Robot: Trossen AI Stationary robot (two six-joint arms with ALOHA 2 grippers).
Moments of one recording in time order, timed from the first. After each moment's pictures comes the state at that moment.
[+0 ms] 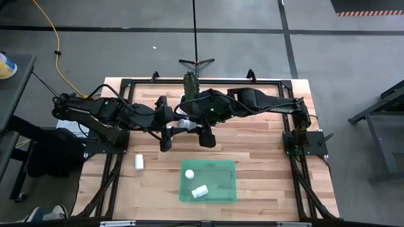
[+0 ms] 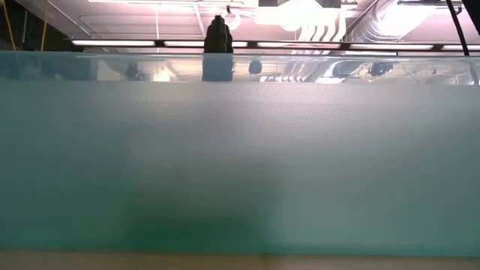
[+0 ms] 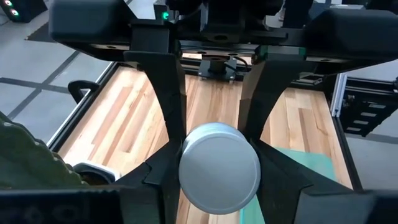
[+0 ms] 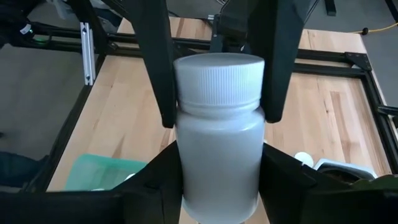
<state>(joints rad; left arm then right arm) -0.28 1.28 1.54 -0.77 -0.40 -0.23 0.05 1.96 2.31 -1.03 -0.05 -0.02</state>
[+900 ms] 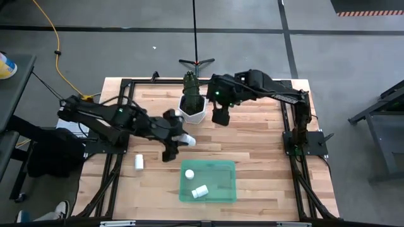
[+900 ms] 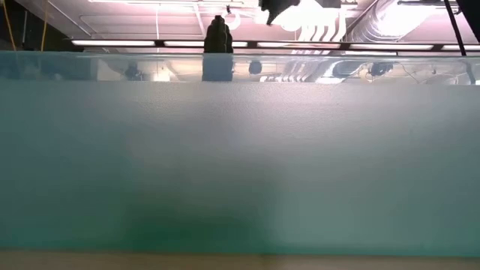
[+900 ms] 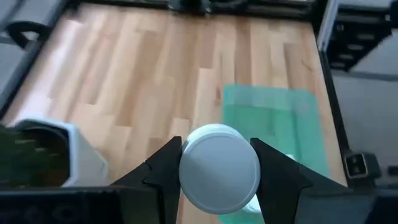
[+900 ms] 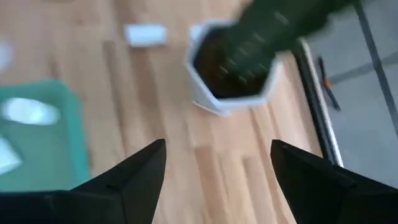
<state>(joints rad) -0.28 1.37 1.54 -0.90 -0.26 -0.27 -0.10 1.93 2.36 -1.50 0.20 0.09</state>
